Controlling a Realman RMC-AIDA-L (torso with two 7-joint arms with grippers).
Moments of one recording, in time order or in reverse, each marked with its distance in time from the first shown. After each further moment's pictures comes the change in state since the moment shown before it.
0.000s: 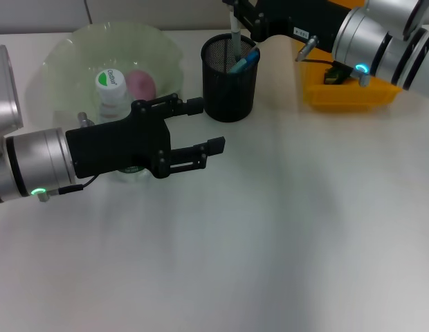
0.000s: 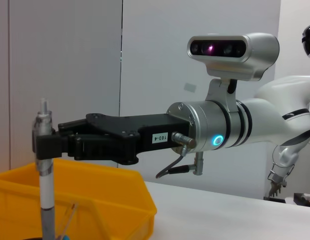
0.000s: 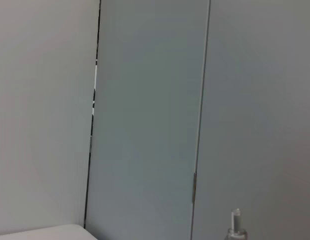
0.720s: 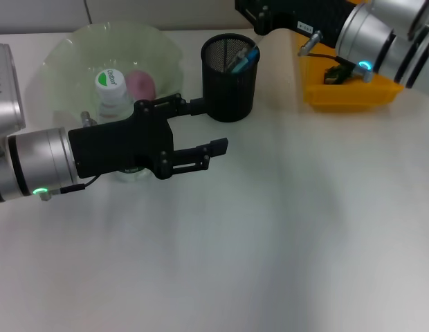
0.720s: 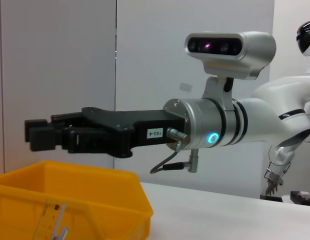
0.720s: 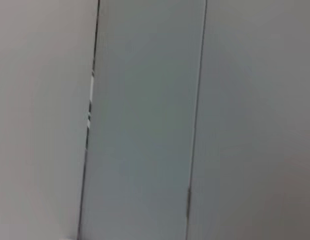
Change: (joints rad) left arm -0.001 -0.005 -0.007 0.014 0.014 0.008 -0.001; right arm -0.023 -0.001 -0.005 -0.009 0.051 -0.045 -0.037
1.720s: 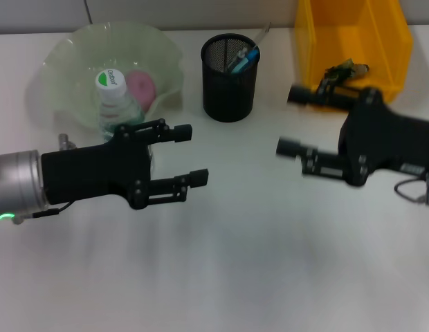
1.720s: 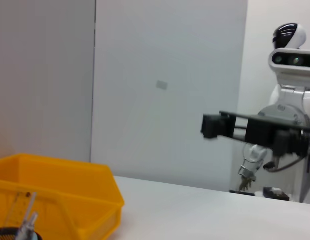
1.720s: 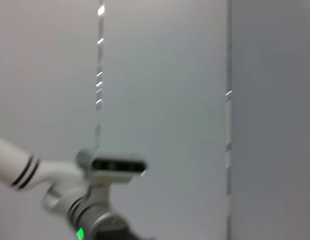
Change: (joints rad) left arm 0.065 0.021 -0.044 0.049 0.077 0.128 -0.036; right arm -0.474 -0.008 -0.088 -0.461 -0.218 -0.565 0.247
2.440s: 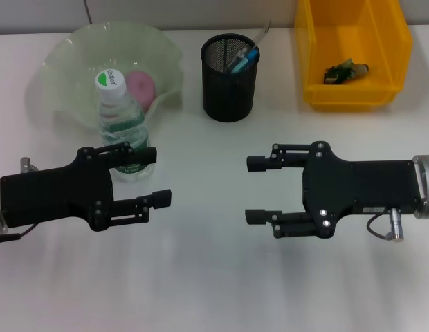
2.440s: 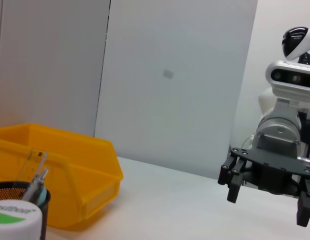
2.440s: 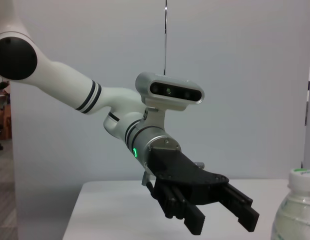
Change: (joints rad) left arm 0.064 0.046 -0.057 0.001 0.050 0.079 -0.066; right arm 0.072 -0.001 -0.079 0.041 -0.176 0.015 0.008
